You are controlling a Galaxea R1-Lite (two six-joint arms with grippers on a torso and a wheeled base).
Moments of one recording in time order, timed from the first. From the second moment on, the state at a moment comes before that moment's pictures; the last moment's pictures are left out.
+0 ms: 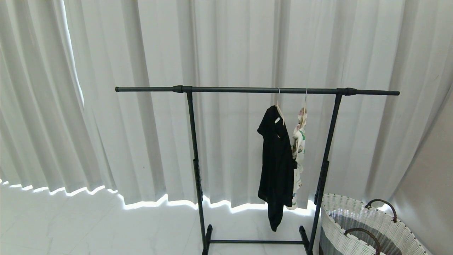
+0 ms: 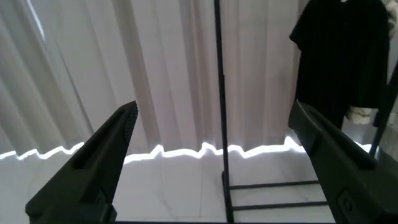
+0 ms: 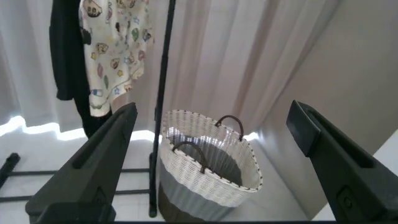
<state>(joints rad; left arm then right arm) 0.00 0.00 0.00 0.00 -0.03 0.11 -0.11 0.09 0.00 -0.07 -0.01 -0.15</state>
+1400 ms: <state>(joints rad) 0.00 0.00 0.00 0.02 -0.03 0.08 -0.01 0.00 0.00 0.00 0.01 0.01</state>
